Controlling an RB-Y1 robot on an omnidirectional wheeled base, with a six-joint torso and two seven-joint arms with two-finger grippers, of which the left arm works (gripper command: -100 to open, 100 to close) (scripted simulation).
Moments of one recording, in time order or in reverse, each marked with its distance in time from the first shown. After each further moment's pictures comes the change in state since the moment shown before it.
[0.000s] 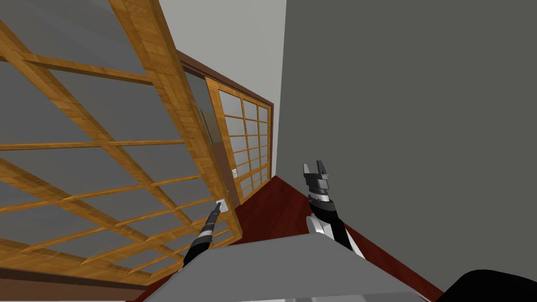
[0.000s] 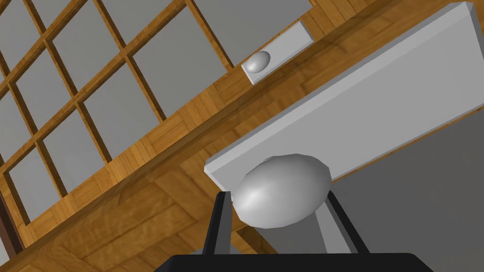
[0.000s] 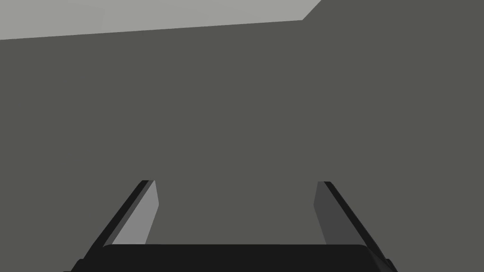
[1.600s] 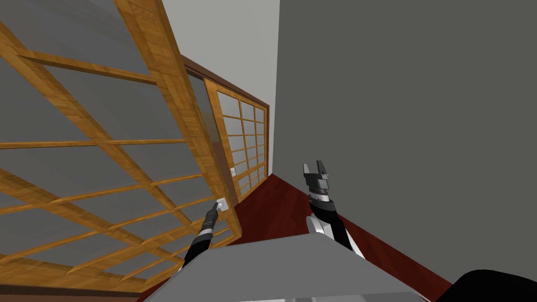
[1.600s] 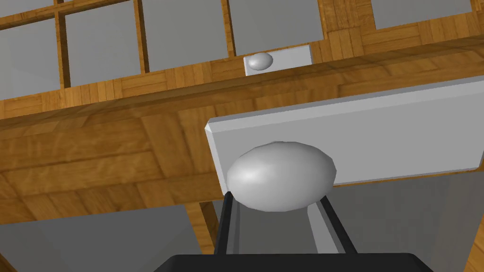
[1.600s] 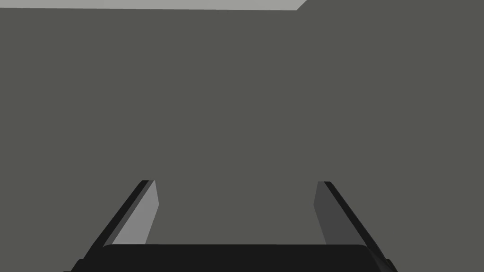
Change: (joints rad) arm -0.040 0.023 -0.044 0.063 0.128 -0.011 0.379
